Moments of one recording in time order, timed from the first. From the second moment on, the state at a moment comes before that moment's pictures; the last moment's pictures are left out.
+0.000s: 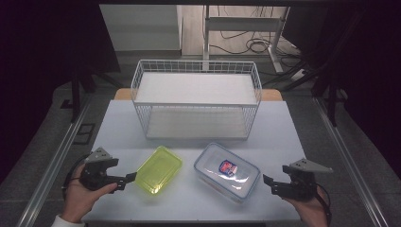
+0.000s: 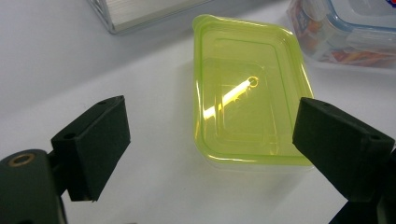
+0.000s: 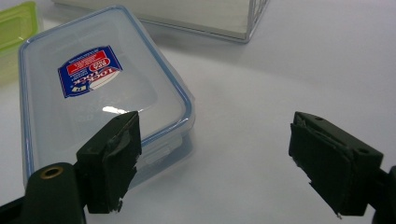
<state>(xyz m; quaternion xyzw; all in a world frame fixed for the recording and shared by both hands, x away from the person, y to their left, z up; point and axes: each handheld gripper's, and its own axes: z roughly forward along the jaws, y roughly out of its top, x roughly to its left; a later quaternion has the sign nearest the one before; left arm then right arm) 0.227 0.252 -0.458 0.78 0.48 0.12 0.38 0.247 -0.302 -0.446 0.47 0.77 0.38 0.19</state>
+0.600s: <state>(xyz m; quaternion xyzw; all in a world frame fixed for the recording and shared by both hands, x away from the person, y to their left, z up) 0.223 0.257 -0.461 0.77 0.50 0.12 0.39 0.251 -0.300 -0.442 0.46 0.78 0.39 0.18</state>
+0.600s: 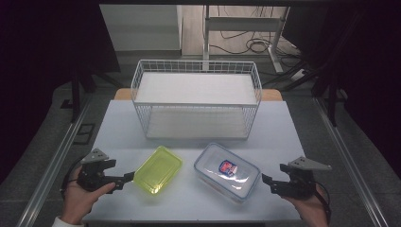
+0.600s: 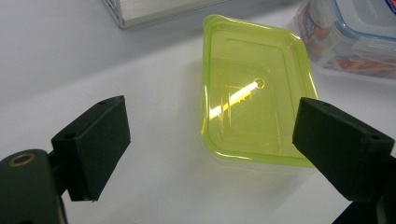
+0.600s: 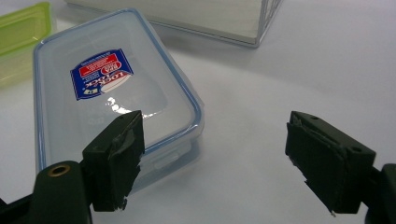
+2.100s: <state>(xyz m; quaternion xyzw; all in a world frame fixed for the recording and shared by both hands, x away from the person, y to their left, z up) 0.225 0.250 -0.469 0.78 0.49 0.12 0.37 0.216 -0.159 -0.453 0.26 0.93 0.25 0.03</state>
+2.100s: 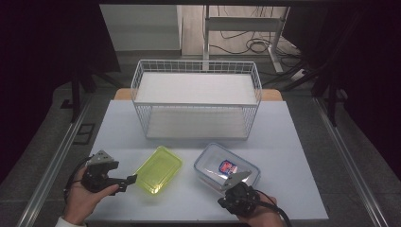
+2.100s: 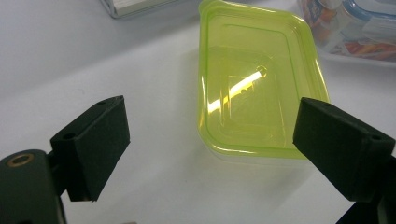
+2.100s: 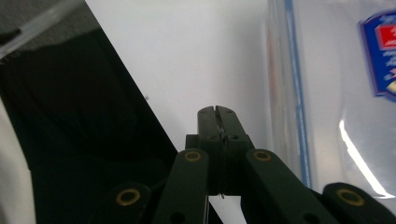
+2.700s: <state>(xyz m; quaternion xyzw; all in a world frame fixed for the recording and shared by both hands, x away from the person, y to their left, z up) 0.226 0.249 -0.469 0.78 0.49 0.12 0.37 0.228 -0.173 -0.465 0.28 0.93 0.21 0.07</state>
